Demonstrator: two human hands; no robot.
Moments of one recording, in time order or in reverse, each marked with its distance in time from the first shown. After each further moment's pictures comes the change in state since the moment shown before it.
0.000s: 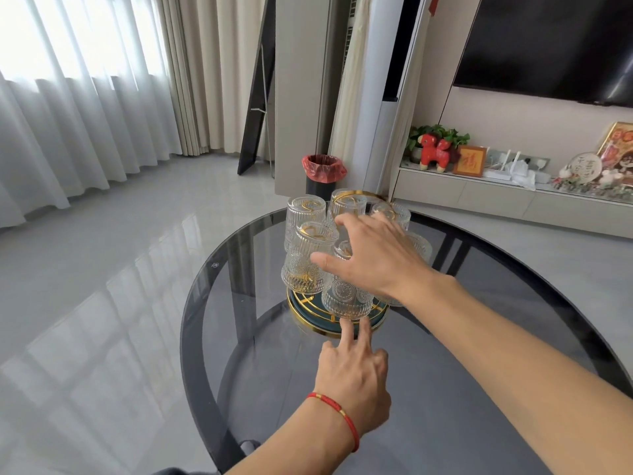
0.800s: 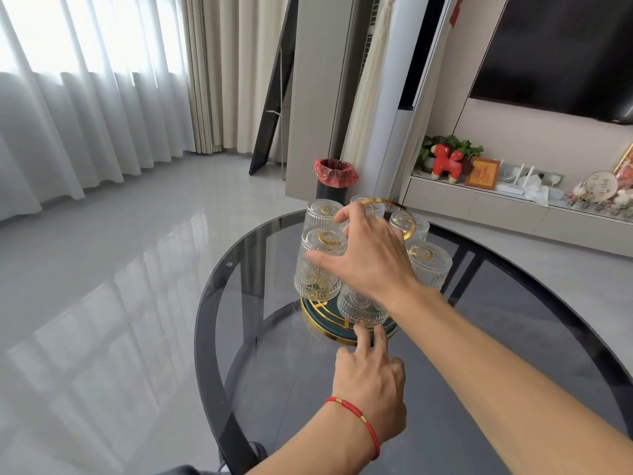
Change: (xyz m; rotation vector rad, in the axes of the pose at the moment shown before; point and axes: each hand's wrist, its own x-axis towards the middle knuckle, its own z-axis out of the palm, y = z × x) left_hand 0.001 0.003 -0.002 0.002 0.038 -0.011; right_hand 0.014 -0.035 0.012 0.180 0.232 0.032
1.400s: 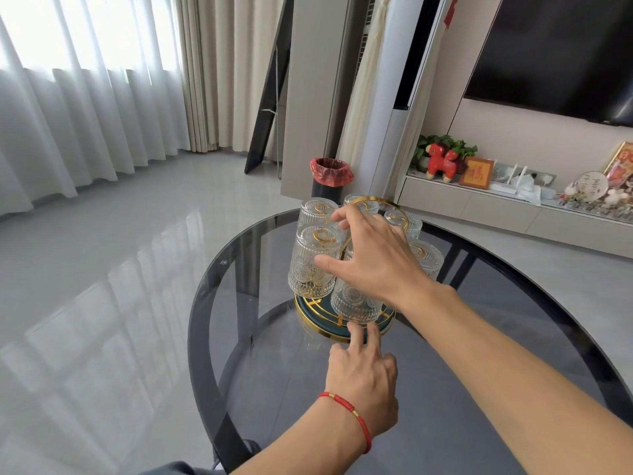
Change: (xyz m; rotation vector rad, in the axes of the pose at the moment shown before) left_hand 0.001 0.000 0.000 0.016 -0.043 0.004; right_hand -0.008 0.019 -0.011 -0.004 -0.041 -0.118
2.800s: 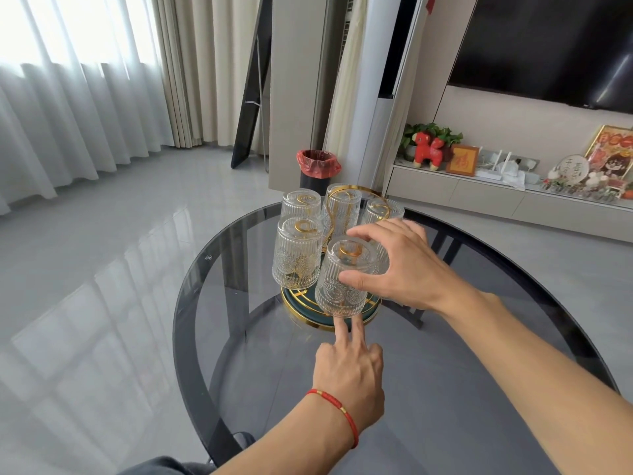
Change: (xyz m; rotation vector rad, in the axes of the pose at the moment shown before) left_hand -0.003 0.006 0.006 -0.018 -0.033 -0.033; right_hand -0.040 0.048 -0.029 0.070 -0.119 -0.013
